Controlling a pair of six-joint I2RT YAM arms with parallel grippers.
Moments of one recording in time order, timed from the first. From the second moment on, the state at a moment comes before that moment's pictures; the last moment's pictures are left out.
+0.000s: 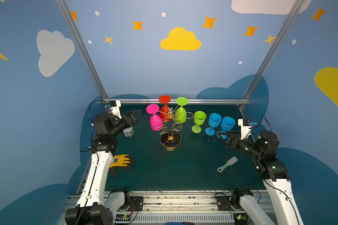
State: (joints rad) left arm 0.12 1.10 1.01 -0.07 0.73 -0.70; right arm 0.08 0.72 0.91 -0.53 -0.59 0.29
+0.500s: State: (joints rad) left arm 0.04 1.36 1.14 -0.09 0.88 -0.74; right arm 0.14 0.68 0.86 -0.50 -0.59 0.32
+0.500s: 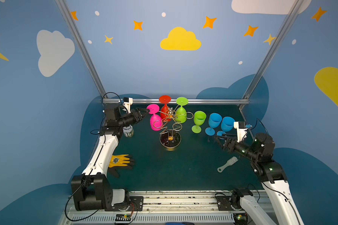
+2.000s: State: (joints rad) left arm 0.00 1.42 1.22 -0.15 0.73 -0.71; right arm 0.15 0.66 0.87 -0.51 -0.59 0.33
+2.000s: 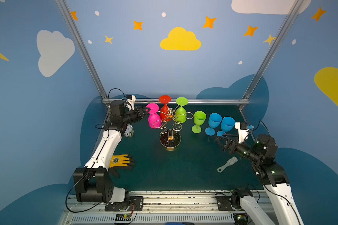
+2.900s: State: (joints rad) left arm 0.03 1.40 1.23 -0.09 0.79 -0.86; right arm 0.15 0.63 0.87 -0.52 -0.59 0.33
